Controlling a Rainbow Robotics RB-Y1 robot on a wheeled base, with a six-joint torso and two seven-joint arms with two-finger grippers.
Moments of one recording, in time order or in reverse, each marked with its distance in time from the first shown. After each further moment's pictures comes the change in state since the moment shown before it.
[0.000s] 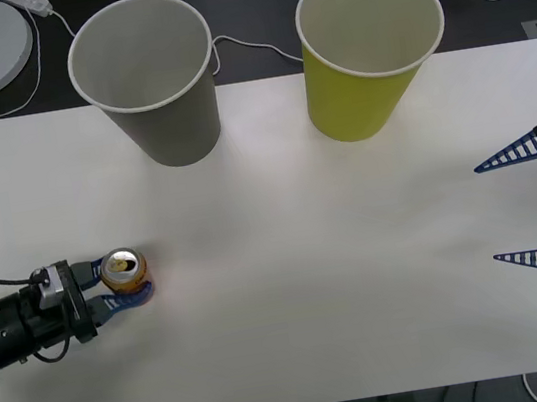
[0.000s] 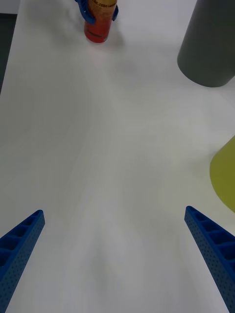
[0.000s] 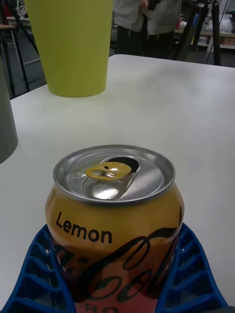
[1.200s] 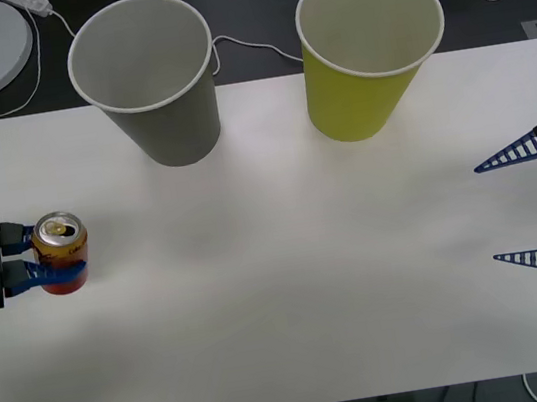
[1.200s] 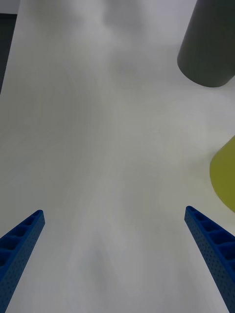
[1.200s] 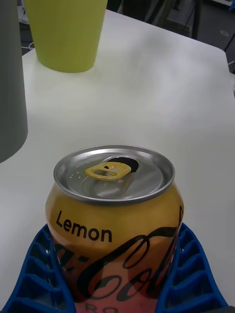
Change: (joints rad) right arm 0.000 0.000 0.000 0.000 0.000 0.000 0.000; left arm 0.067 0.308 0.190 -0.508 -0.303 0.000 0.668
